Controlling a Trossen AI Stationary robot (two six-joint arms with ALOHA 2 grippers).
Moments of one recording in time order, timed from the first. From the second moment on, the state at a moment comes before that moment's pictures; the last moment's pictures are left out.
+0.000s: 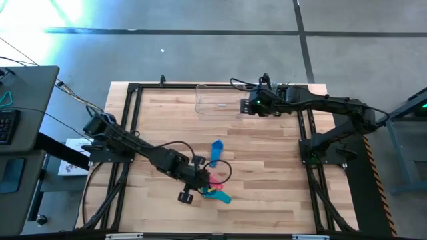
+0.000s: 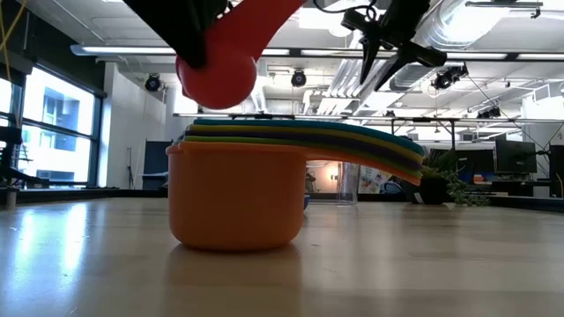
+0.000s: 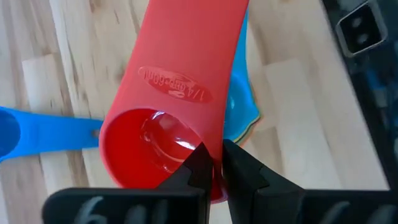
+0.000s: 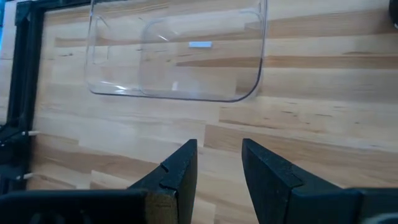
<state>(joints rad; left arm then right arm) -0.42 1.74 1.35 -0.68 -0.05 -0.13 -0.24 1.39 1.33 -0.97 0.23 1.23</state>
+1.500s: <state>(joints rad) -0.45 1.87 1.41 -0.62 0.02 -0.13 -0.24 1.43 1.33 -0.99 0.19 1.21</state>
